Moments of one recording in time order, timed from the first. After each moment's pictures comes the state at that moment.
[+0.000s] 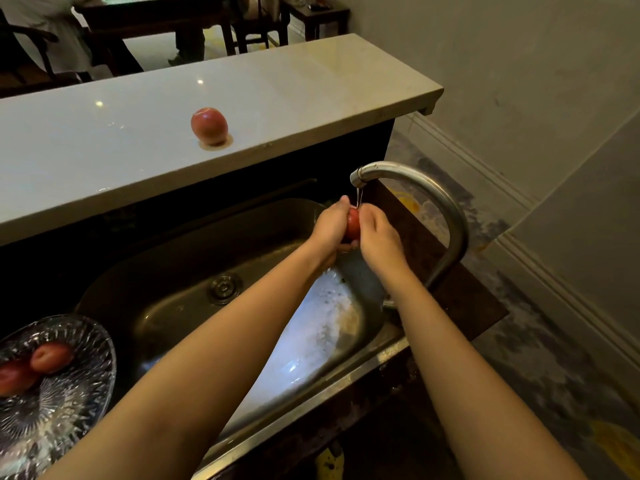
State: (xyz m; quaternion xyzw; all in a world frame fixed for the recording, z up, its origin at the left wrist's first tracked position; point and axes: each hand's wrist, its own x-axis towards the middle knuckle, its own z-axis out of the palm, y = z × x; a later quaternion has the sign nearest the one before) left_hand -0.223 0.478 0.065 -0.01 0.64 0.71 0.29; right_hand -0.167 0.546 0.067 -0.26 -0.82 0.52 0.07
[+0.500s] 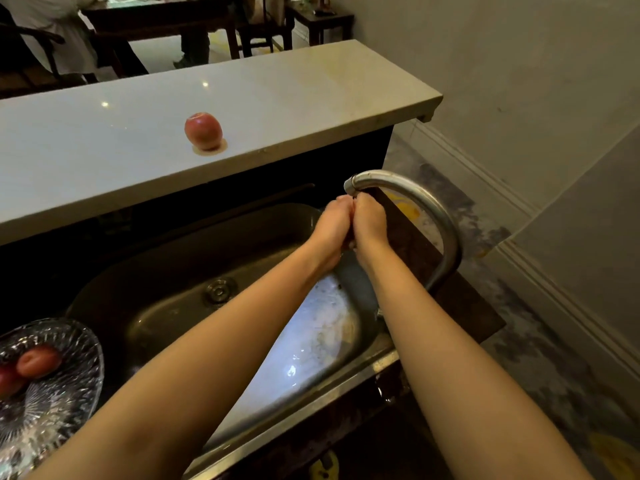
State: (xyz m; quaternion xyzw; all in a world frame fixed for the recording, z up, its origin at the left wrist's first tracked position) left_hand -0.226 0.495 0.077 -0.03 0.64 0.73 0.24; right_hand -0.225 0.547 0.069 -0.31 -0.68 0.65 0.13
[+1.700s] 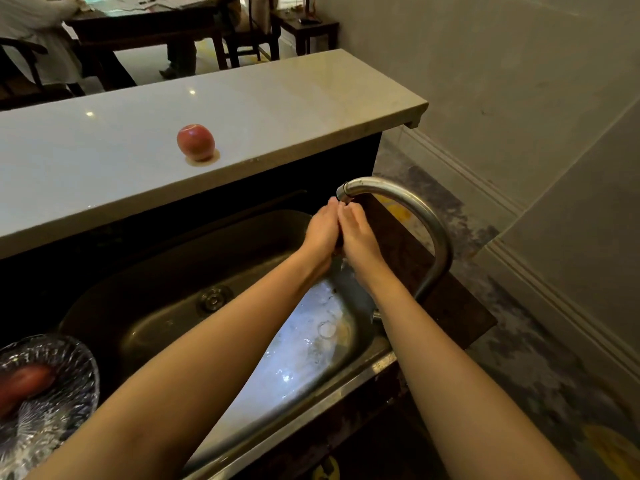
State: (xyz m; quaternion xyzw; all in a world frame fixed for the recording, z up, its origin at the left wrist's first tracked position) left_hand -0.233 0.491 0.063 0.00 0.62 0.75 0.22; right_hand -0.196 0.546 0.059 -0.16 -0.71 0.67 0.12
